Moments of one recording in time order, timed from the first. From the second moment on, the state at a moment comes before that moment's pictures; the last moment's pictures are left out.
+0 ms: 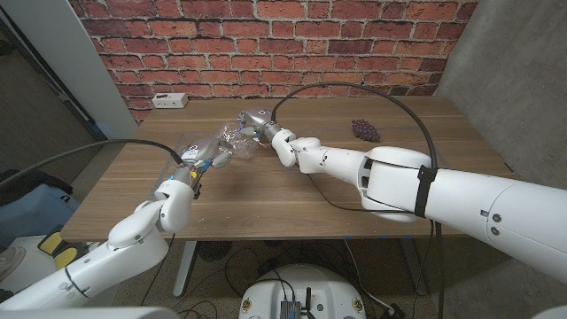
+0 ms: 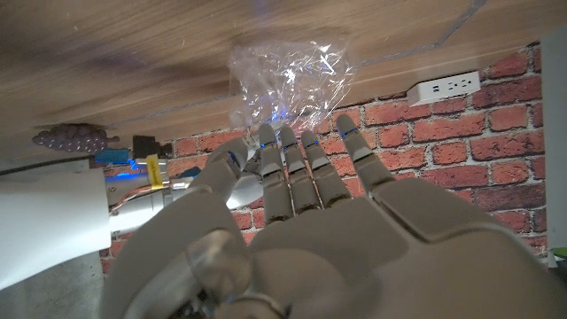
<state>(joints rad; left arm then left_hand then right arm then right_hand) 1.29 0.95 0.32 -2.24 0.54 0.64 0.24 0.43 0.15 0.73 -0.17 0.23 0.62 0.00 0.18 0.20 0.47 -0.02 0.20 0.30 0.37 -0.04 0.17 0.17 0.24 0.12 0.44 0.19 -0.06 0.16 -1.42 -0.43 -0.34 0.09 -0.50 1.07 0.18 0.12 -0.01 0.34 1.01 -0.04 0.54 0.31 0.50 -0.17 0.30 0.27 0.46 -0.05 0.32 0.43 0.41 -0.04 0.45 0.19</state>
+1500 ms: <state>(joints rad) 0.89 0.97 0.63 -2.03 0.50 0.74 0.04 0.40 0.17 0.65 -0.14 0.20 0.31 -0.07 0.17 0.19 0.19 -0.07 0.18 0.22 0.10 -0.04 0.17 0.17 0.05 0.11 0.34 0.19 -0.05 0.18 -1.46 -0.37 -0.37 0.13 -0.57 1.06 0.16 0.12 0.02 0.31 1.02 -0.10 0.54 0.27 0.55 -0.20 0.28 0.29 0.49 -0.05 0.30 0.43 0.42 -0.03 0.46 0.19</state>
